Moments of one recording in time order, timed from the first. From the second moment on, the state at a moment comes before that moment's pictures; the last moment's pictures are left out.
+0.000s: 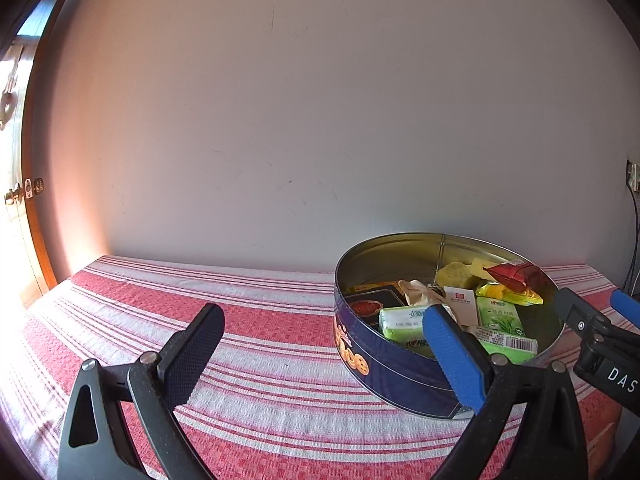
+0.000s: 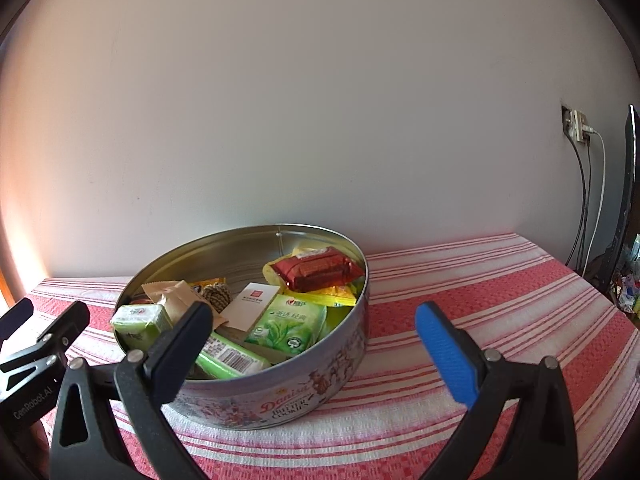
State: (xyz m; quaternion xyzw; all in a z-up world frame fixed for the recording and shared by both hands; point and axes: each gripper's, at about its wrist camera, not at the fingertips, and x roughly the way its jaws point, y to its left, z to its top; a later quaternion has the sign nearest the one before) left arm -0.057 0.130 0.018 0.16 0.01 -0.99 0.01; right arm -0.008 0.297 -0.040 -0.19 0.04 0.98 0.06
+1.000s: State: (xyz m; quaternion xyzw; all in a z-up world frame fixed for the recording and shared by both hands) left arm -0.020 0.130 0.020 0.16 -0.02 -0.99 -0.01; right arm 0.041 0.268 -0.037 -0.16 0.01 0.98 0.06
